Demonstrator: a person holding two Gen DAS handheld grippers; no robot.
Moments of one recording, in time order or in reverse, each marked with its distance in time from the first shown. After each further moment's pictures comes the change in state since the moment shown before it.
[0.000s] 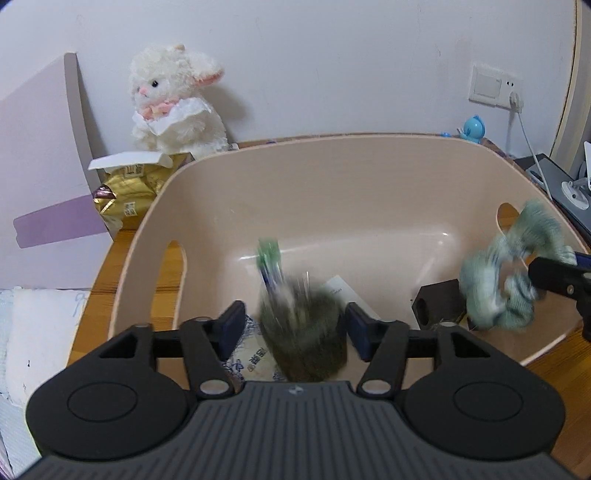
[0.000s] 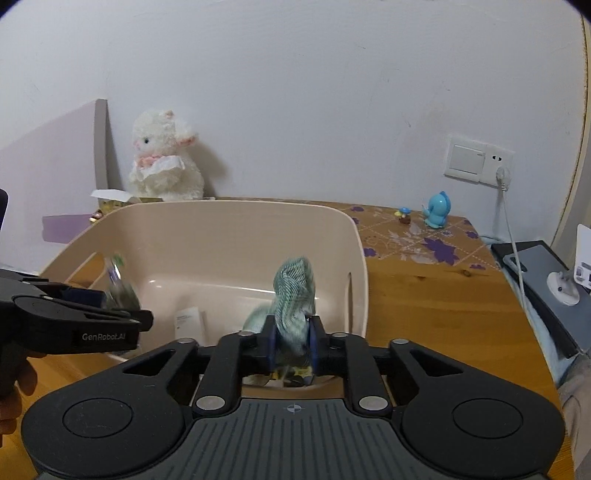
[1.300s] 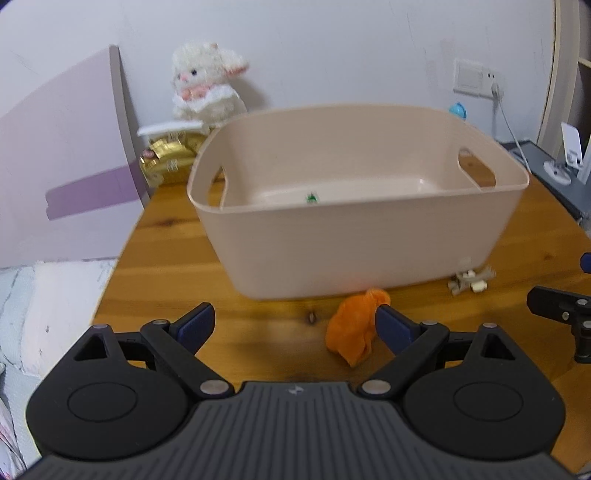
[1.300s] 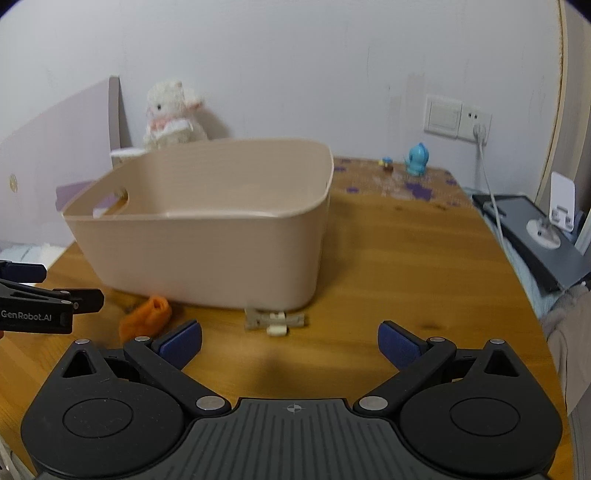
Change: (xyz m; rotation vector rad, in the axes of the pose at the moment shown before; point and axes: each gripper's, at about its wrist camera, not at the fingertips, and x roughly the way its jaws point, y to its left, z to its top) left arm -0.082 -0.002 -0.089 -0.010 -0.003 0.024; right arm -0.064 -0.014 -0.079 0.010 0.087 0.006
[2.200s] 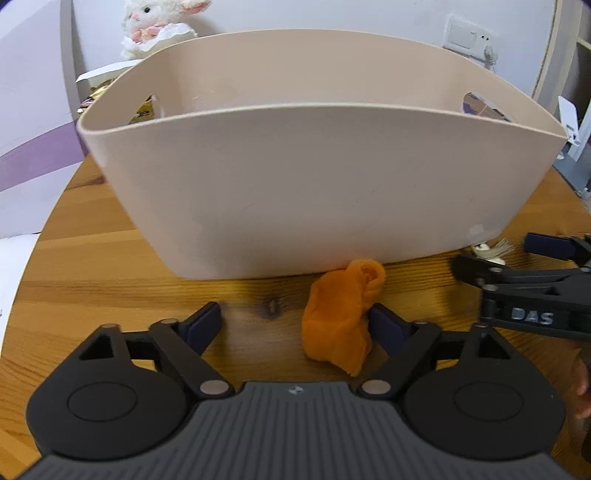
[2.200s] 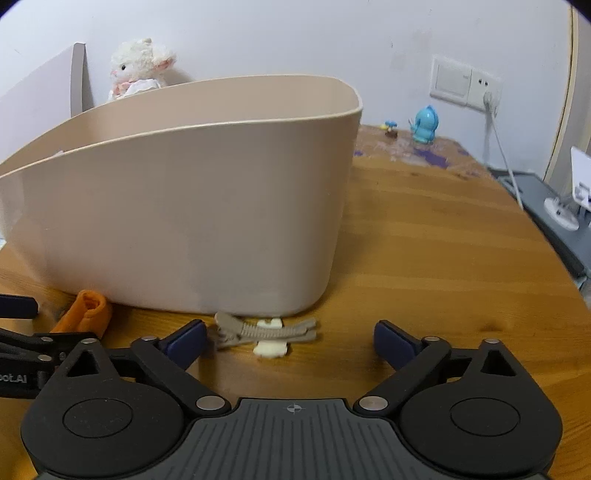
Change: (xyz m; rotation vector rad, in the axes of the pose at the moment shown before) left arm 0.082 -0.009 -0.003 0.002 0.109 -0.122; right arm 0.102 0.022 -0.003 0.013 0.033 -0.077
